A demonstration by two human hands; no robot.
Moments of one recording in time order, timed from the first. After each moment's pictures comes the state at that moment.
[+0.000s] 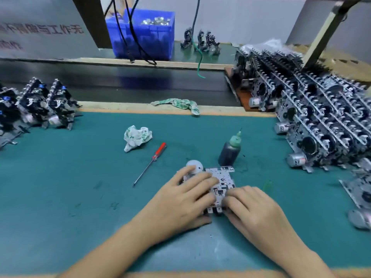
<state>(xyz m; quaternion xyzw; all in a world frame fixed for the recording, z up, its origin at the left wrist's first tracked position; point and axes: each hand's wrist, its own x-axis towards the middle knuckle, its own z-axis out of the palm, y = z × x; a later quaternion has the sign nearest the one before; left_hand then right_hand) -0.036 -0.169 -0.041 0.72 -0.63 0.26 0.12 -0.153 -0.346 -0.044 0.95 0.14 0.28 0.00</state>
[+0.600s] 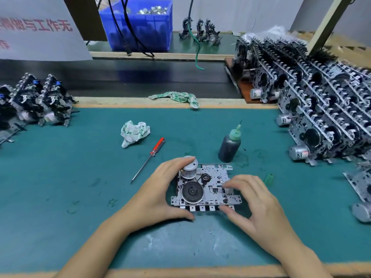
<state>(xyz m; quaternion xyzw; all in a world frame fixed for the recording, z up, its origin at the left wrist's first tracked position) -0.019 -0.143 -0.044 0.78 -0.47 -0.11 0.40 -0.156 -0.346 -0.050 0.94 0.03 0.24 -0.23</state>
